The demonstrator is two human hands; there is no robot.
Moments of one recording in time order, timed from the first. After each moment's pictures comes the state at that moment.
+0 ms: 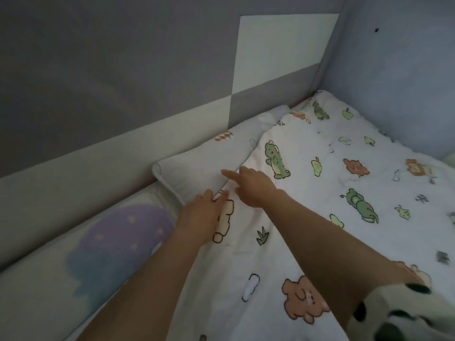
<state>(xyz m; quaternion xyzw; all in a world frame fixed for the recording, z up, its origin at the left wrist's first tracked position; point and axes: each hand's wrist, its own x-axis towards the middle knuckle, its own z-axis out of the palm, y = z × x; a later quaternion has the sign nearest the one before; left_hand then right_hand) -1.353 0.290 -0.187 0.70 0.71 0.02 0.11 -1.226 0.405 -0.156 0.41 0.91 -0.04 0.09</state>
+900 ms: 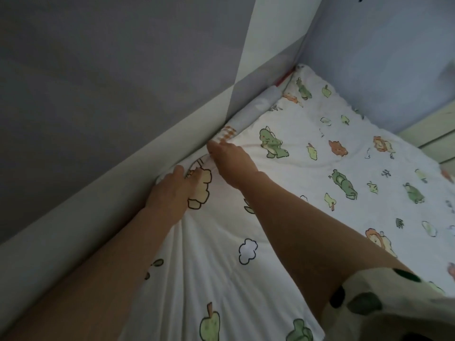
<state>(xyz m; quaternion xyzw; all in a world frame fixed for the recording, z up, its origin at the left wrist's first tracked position) -1.499 0.368 -0.188 0.72 0.67 0.06 0.15 -1.357 0.447 -0.139 0.50 0.86 -0.05 0.01</state>
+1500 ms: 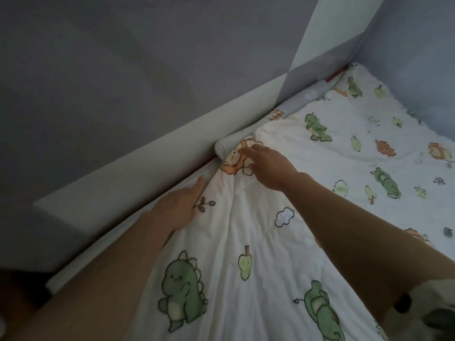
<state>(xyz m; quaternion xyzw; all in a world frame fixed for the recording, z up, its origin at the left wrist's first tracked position) -1.565 0.219 -0.205 0.68 0.67 0.01 0.30 -1.363 0.352 -0.134 0.42 0.90 -0.10 0.05</state>
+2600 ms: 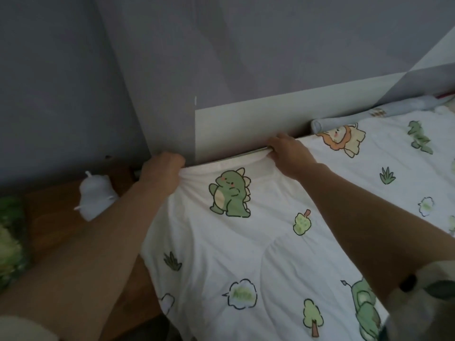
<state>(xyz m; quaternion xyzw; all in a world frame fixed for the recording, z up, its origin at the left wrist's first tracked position) -1.698 0.019 -0.201 0.47 0.86 0.05 0.20 -1.497 0.233 -0.176 0.33 0.94 -0.08 0.07</state>
